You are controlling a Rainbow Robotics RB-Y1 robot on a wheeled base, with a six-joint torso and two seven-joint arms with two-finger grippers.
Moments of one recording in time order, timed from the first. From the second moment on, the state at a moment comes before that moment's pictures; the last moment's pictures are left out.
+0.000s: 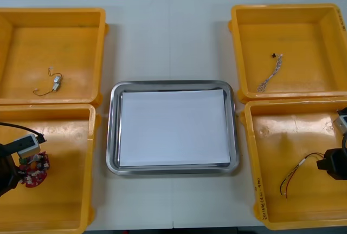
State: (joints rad) right arm 0.22 -0.90 -0.11 -2.10 -0.91 1.37 1.35; left arm 0.10 0.67 0.25 -2.00 0.75 1.74 -2.43
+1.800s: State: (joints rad) right arm 0.11 -0.85 0.15 -2.08 -0.66 1.31 0.40; left arm 0.01 0.67 0.37 -2.07 0.78 1.91 -1.83
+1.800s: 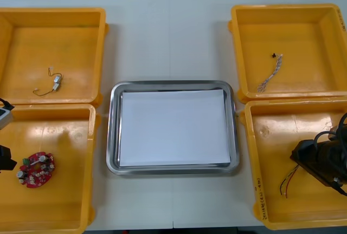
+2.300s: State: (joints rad) right arm 0.10 -0.82 0.16 -2.03 -0.66 1.27 0.40; left arm -0.02 0.67 0.37 -2.07 0.77 1.88 -1.12
